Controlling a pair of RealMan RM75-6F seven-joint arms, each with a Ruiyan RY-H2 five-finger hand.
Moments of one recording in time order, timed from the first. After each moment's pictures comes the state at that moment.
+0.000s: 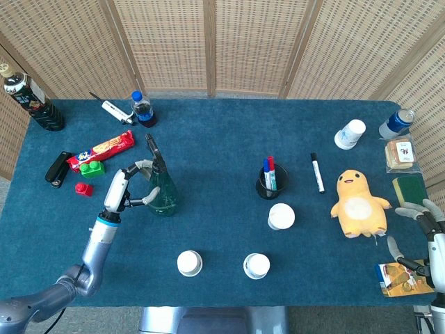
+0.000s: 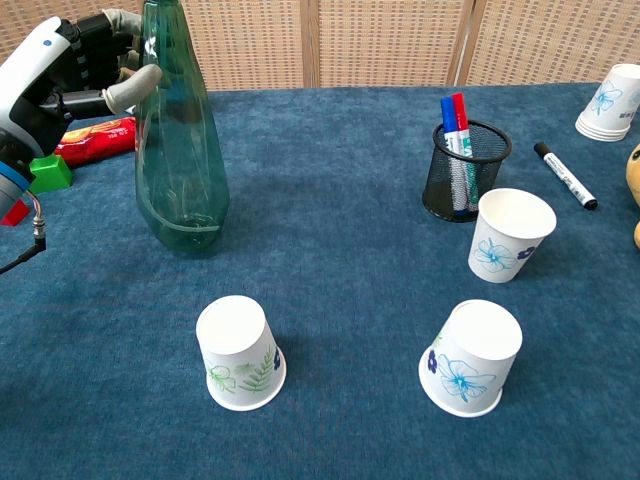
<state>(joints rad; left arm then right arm) -0.62 -1.90 -0.16 -0.76 1.55 1.50 -0.99 -0.02 -0.97 0.12 -1.92 -1.49 1.61 0.18</state>
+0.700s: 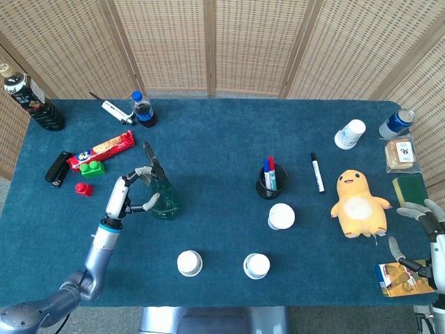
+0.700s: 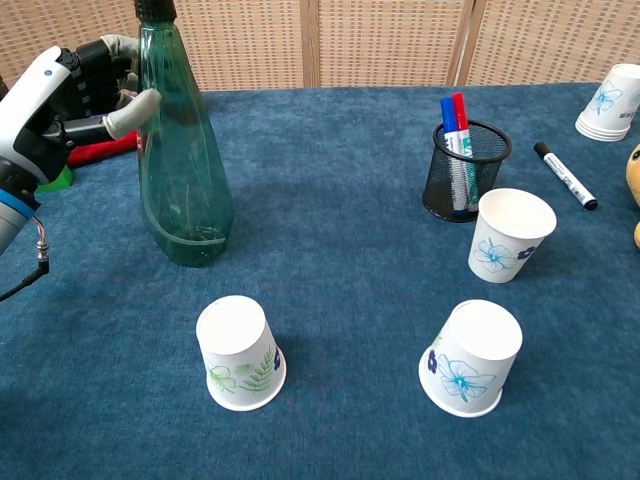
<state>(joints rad) -0.59 -1.96 -0.12 -0.65 1.56 1.51 -1.05 -0.02 -0.96 0.12 -1.92 -1.50 1.62 0.20</state>
